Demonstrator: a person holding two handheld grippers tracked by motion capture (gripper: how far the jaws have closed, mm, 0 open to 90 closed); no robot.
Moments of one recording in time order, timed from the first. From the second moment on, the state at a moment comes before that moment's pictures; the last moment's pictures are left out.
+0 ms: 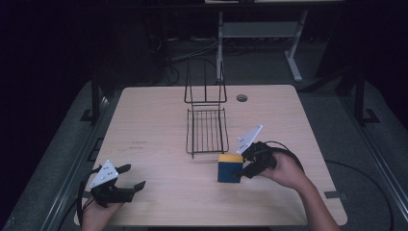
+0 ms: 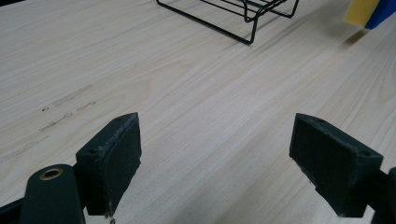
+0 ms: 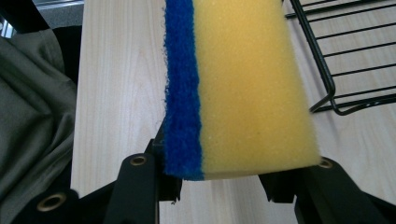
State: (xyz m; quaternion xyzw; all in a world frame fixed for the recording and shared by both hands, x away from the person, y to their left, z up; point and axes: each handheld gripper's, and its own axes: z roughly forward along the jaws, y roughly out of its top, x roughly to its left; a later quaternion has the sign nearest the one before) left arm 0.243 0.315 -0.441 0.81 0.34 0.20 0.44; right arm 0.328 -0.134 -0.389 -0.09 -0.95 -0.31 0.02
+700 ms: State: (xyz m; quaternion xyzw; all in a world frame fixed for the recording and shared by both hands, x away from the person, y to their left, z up) left arm 0.241 0.316 -0.440 0.81 0.34 0.20 0.44; right arm 0.346 -0.126 -0.377 -0.09 -0.95 -0.31 0.02
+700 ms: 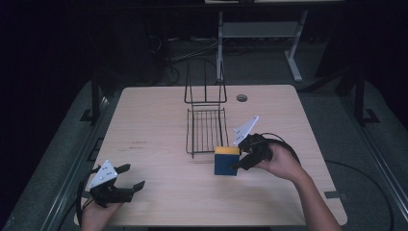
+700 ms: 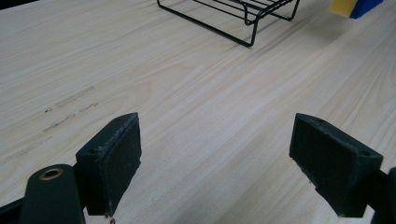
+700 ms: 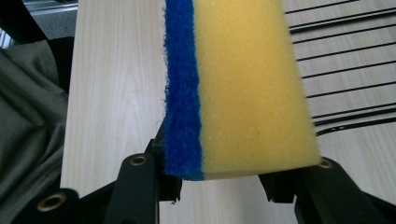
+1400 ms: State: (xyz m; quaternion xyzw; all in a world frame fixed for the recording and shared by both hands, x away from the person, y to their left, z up) left arm 0.241 0.317 -0.440 0.81 0.34 0.20 0.44; right arm 0.371 -0.112 -0.356 -0.08 -0.94 -0.32 0.01
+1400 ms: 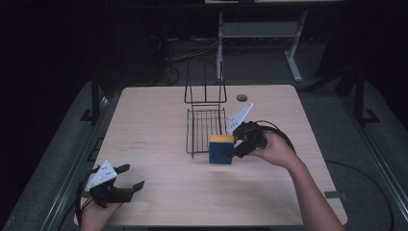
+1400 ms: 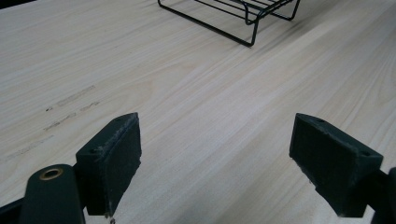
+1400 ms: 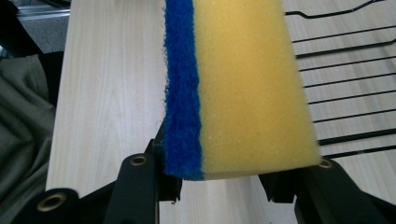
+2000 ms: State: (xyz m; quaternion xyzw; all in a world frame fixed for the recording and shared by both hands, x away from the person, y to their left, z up) left arm 0.242 0.318 -0.440 0.81 0.34 0.20 0.44; right arm 0.392 -0.108 -0.349 -0.08 -0.94 -0.32 0.01
